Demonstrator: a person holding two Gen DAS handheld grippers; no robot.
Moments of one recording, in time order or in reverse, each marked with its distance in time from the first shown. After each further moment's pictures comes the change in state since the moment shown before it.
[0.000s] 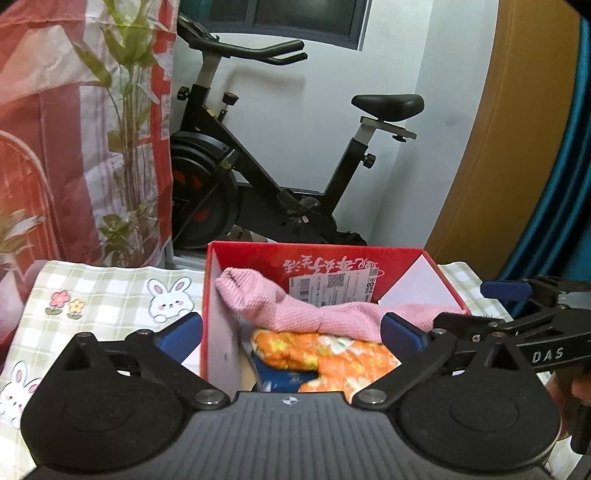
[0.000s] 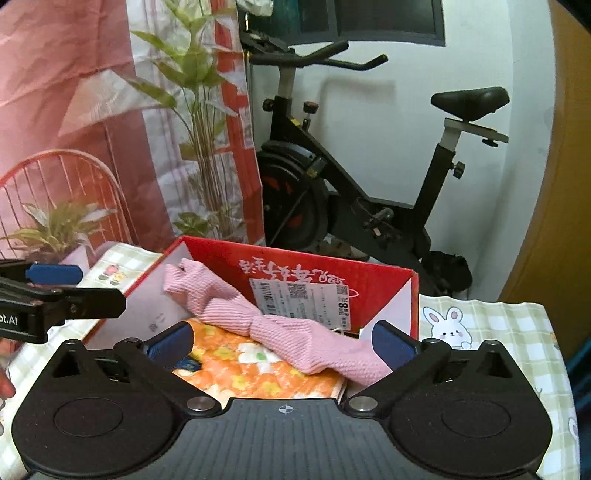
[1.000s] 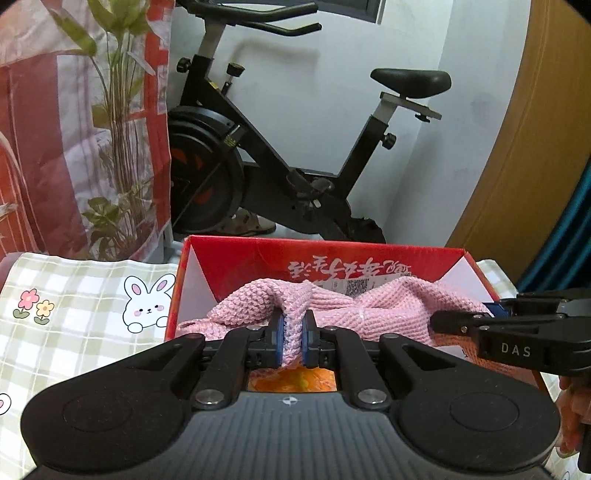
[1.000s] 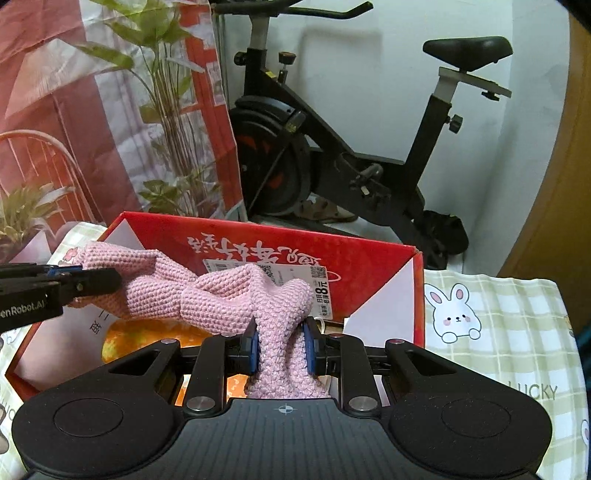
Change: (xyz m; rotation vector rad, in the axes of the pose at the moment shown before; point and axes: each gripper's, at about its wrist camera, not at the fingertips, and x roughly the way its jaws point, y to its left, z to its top) left arm 0.093 0.008 0.017 -0.024 0.073 0.018; right arm 0.099 -0.029 0.014 0.039 0.163 -0.045
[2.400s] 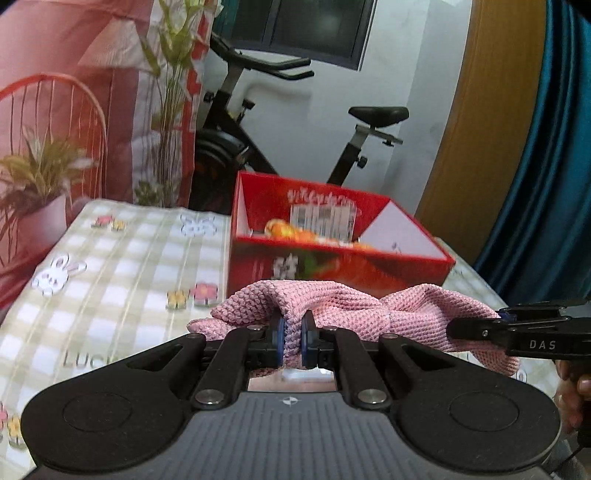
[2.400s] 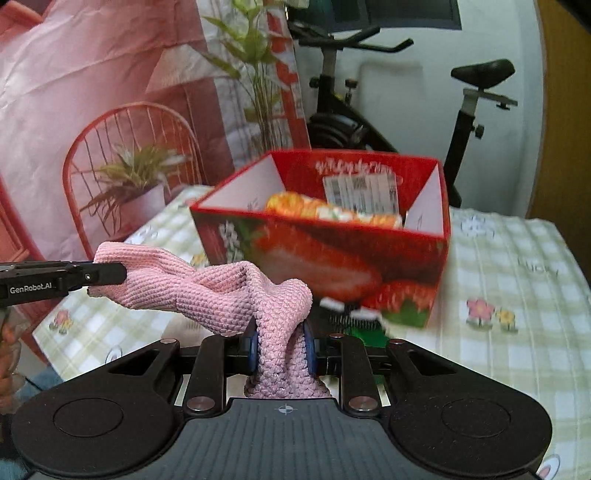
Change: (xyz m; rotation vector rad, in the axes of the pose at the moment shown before) left arm -0.200 -0.012 -0.180 -0.032 -0.166 -0.022; right arm -0.190 0.056 -0.196 -0.052 -0.135 0.170
